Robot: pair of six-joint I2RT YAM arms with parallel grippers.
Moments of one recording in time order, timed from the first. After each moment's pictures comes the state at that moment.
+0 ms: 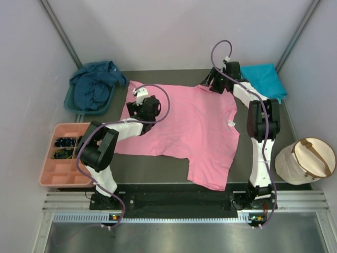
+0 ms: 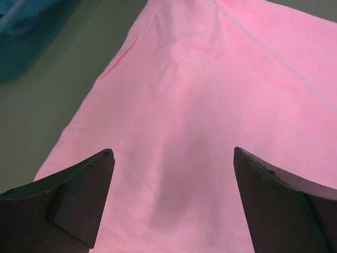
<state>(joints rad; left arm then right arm) -0.49 1.78 0.99 0.21 -0.77 -0.43 0.15 2.24 1.79 -0.18 -0.38 0.60</state>
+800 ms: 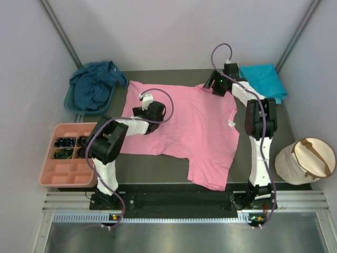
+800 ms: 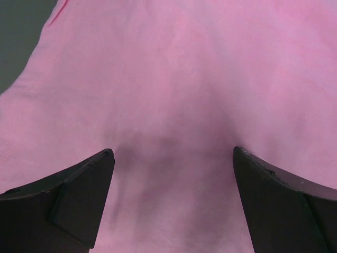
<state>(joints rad) -0.51 1.92 1.04 0.10 -0.69 -0.52 0.15 2.30 1.86 -0.29 -0.26 0.61</state>
